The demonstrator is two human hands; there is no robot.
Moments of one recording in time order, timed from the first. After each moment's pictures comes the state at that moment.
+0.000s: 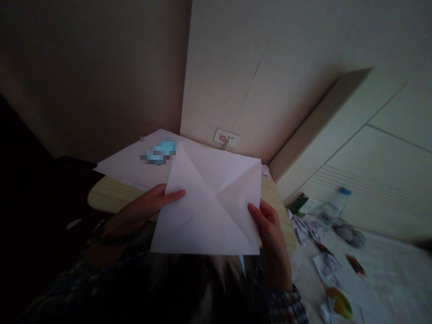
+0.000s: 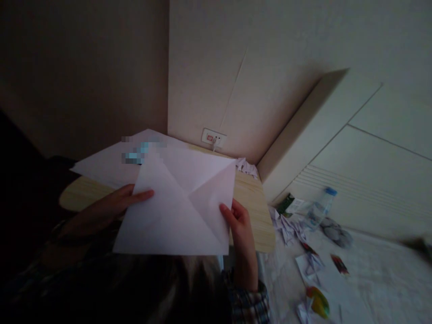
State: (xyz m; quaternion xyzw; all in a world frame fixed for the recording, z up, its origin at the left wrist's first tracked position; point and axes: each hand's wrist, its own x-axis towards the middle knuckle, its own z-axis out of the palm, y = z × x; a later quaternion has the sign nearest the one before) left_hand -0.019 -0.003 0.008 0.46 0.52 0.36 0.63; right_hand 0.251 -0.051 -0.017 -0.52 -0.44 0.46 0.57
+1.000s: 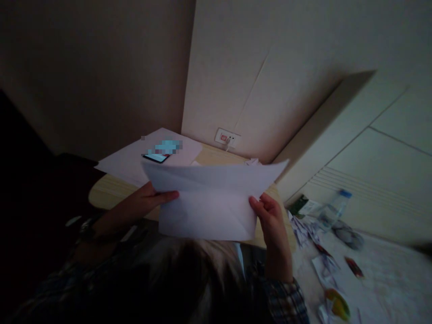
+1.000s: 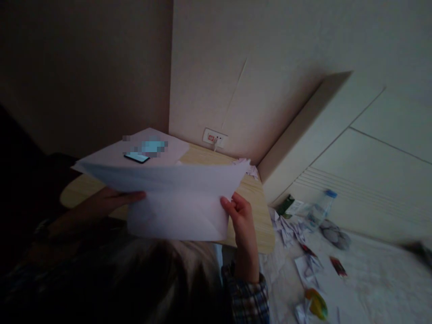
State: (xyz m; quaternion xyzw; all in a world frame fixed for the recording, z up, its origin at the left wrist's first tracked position) left_hand -0.025 -0.007 0.019 0.51 0.46 0.44 0.58; right_hand 0.253 -0.034 -0.005 -0.52 -0.50 0.39 0.57
